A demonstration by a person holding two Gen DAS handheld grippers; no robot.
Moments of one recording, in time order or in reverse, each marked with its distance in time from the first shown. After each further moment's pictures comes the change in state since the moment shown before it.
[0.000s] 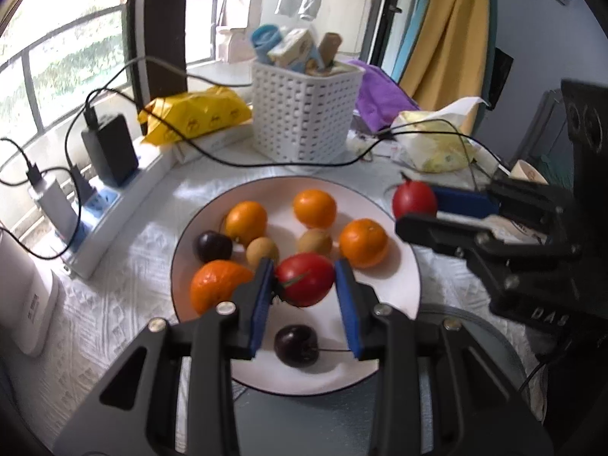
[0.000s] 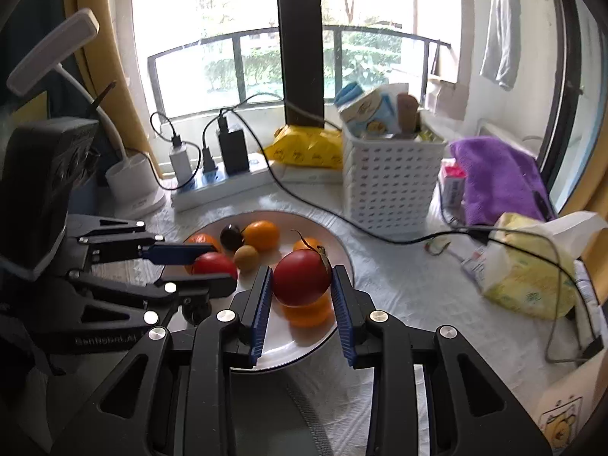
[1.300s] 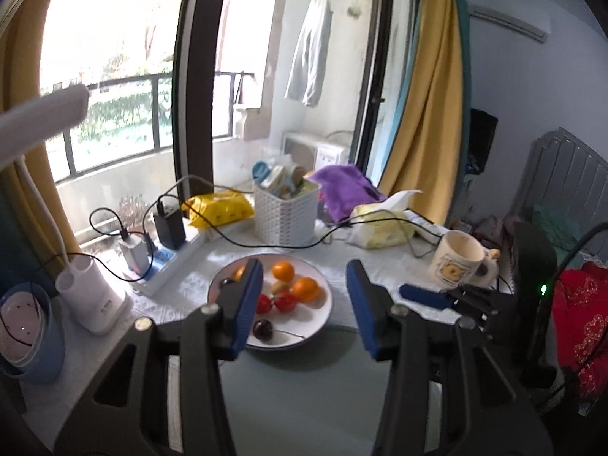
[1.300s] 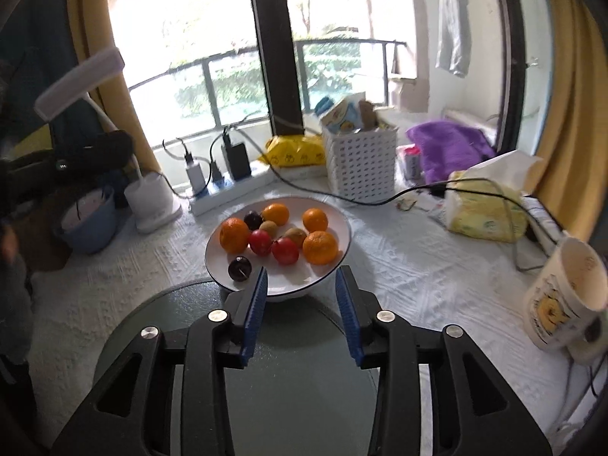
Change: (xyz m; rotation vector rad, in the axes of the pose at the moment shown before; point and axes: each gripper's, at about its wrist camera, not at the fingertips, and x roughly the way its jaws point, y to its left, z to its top) left arm -0.184 -0.063 -0.017 -0.003 -0.319 0.047; right arm -0.111 0.037 -0.046 0.158 -0.105 -0.100
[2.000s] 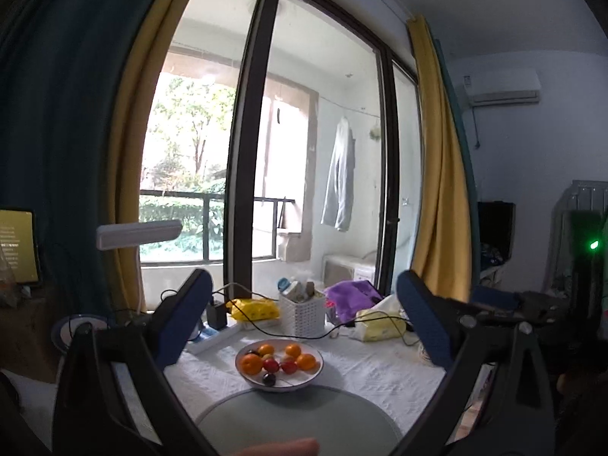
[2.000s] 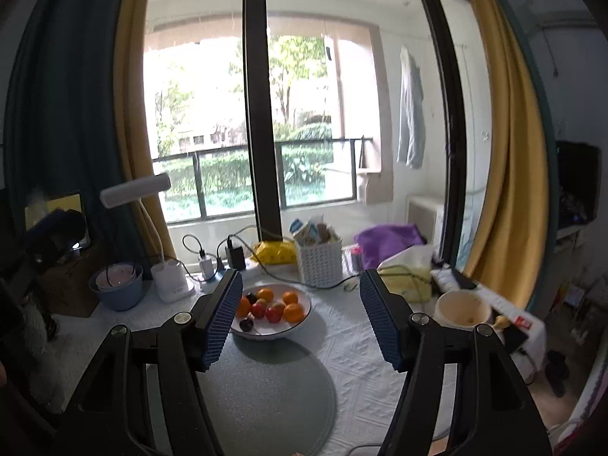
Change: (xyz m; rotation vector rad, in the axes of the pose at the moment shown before) left arm -0.154 -0.083 -0.050 0.013 -0.512 0.198; right arm -0.195 0.002 -0.011 -0.014 -0.364 -0.100
